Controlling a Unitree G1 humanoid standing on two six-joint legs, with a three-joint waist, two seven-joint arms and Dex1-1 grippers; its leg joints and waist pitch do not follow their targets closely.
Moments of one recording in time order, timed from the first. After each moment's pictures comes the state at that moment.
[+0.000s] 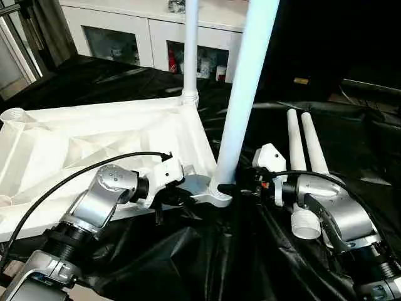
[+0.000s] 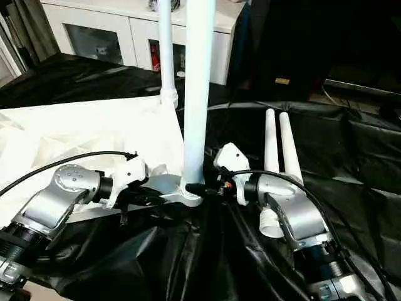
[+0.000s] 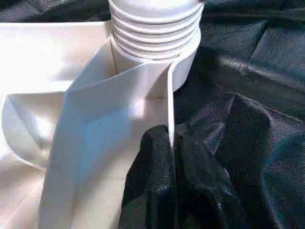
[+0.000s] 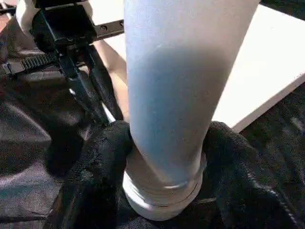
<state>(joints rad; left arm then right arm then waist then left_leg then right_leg) -0.48 0.45 -0.33 0.29 -0.02 0.28 -1.17 -0.37 -0.39 0.22 0.13 0.18 0.33 0.98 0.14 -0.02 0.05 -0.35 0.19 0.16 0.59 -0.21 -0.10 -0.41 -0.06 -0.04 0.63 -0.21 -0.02</state>
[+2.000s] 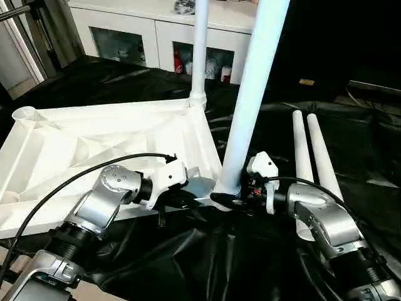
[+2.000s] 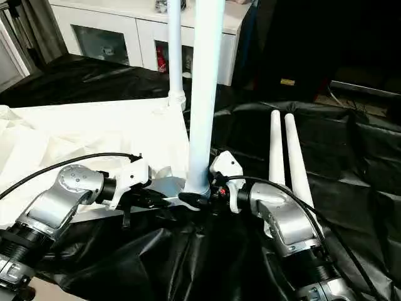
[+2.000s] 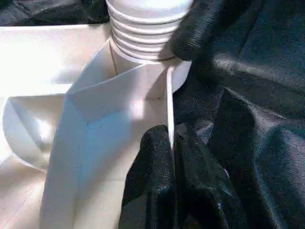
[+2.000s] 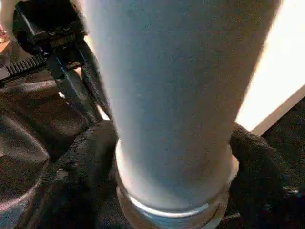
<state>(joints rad) -0.48 0.44 -0.34 0.31 -0.01 0.24 -1.20 -0.34 -0.33 0.20 0.21 0.20 0.31 0.94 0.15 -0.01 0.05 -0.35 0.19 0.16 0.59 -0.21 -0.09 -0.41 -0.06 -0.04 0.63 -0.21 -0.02</state>
